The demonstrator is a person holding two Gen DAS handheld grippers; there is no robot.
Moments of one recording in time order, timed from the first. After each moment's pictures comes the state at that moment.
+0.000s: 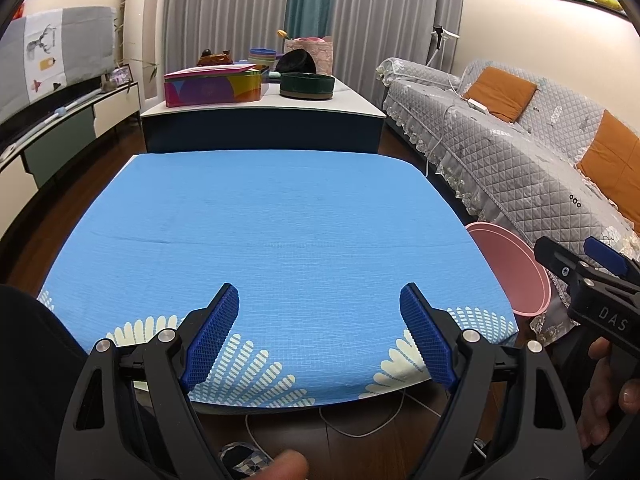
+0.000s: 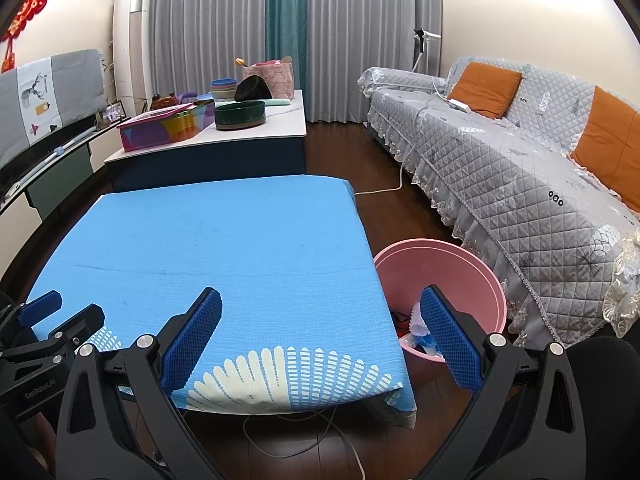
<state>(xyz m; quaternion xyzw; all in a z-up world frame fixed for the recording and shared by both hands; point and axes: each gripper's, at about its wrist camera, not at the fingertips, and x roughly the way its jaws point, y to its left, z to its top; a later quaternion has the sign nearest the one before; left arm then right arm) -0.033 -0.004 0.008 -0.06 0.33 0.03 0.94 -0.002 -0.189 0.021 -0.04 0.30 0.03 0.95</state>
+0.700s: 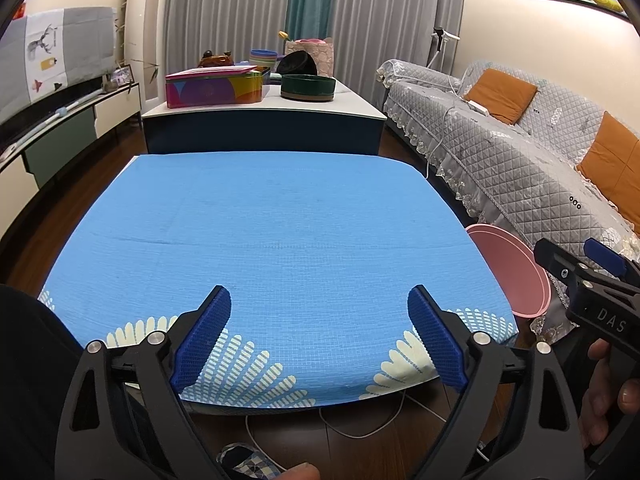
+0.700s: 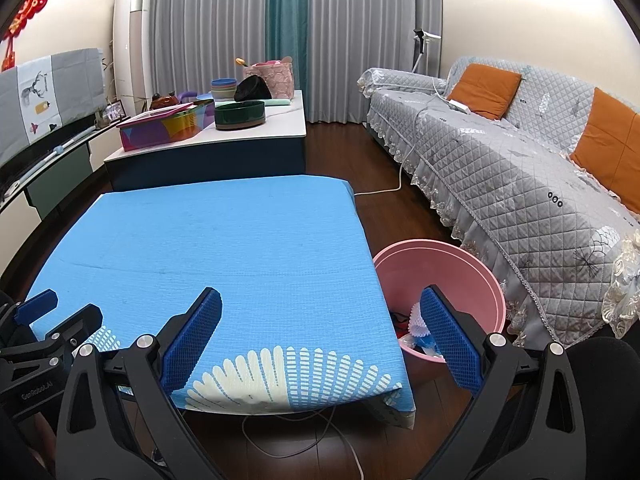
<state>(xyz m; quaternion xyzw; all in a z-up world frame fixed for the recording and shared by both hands) -0.033 -0.003 0.010 -0.07 0.33 0.03 0.94 -0.002 -0.189 0.021 -0.04 0.30 0.03 0.95</state>
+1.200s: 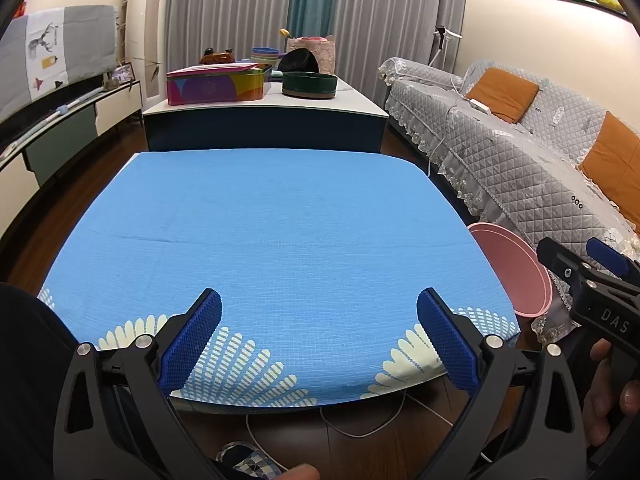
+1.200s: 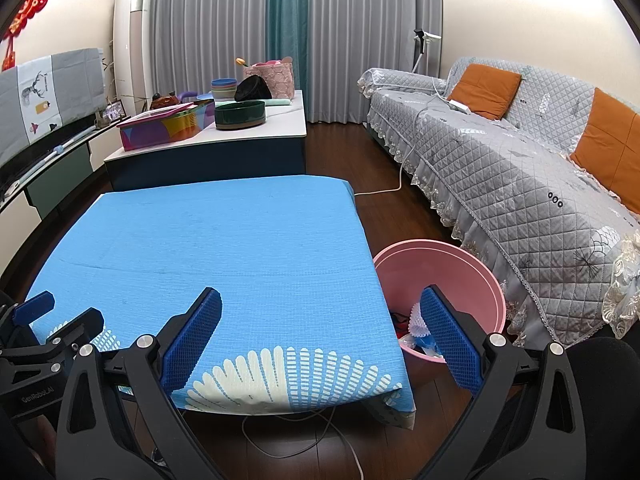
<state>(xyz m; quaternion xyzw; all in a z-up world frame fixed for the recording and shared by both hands) -0.034 -0.003 0.011 -0.07 0.33 0.03 0.94 -0.002 -0.188 0.021 -0.04 0.30 0.03 0.95</state>
